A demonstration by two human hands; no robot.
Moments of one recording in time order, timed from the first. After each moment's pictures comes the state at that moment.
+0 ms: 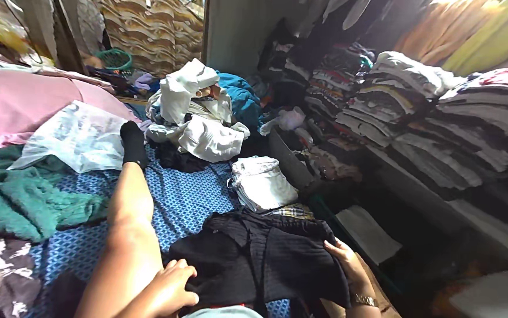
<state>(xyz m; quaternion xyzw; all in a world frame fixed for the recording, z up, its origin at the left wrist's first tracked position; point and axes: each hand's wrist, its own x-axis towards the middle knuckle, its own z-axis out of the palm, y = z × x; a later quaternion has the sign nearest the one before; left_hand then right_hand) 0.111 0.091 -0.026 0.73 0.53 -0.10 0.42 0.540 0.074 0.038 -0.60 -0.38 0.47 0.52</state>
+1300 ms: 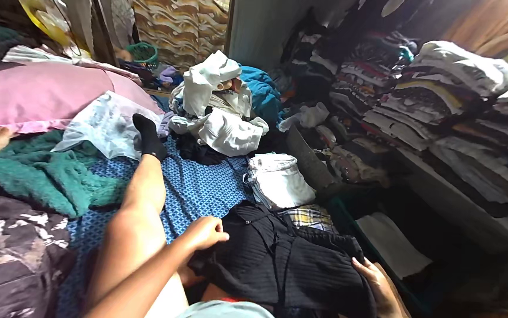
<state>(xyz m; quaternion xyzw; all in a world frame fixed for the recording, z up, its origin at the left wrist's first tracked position) 0.132 0.166 -0.003 0.73 0.55 0.01 0.42 0.557 0.049 0.031 -0.63 -0.34 0.45 0.53</state>
